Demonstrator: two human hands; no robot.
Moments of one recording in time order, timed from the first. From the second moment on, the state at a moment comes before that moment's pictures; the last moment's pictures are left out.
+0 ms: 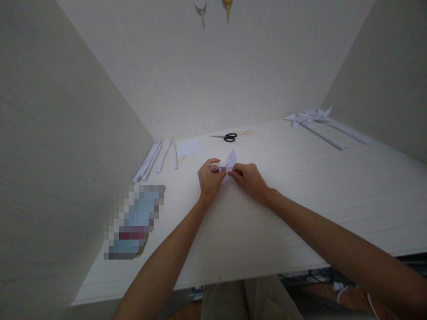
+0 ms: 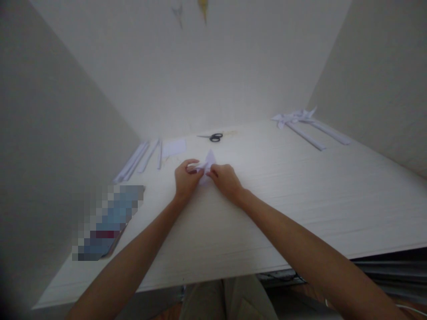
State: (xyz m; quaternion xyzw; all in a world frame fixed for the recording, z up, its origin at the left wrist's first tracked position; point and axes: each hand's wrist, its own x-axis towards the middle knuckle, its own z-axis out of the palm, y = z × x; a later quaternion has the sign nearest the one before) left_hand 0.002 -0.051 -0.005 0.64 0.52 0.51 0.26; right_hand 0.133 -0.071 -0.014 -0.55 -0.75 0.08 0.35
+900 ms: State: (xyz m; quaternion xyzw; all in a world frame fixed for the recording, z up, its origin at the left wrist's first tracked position) left_hand 0.001 -0.049 -0.005 0.62 0.50 0.50 0.33; right_hand 0.131 -0.074 -0.009 -0.59 -0.75 0.05 0.30
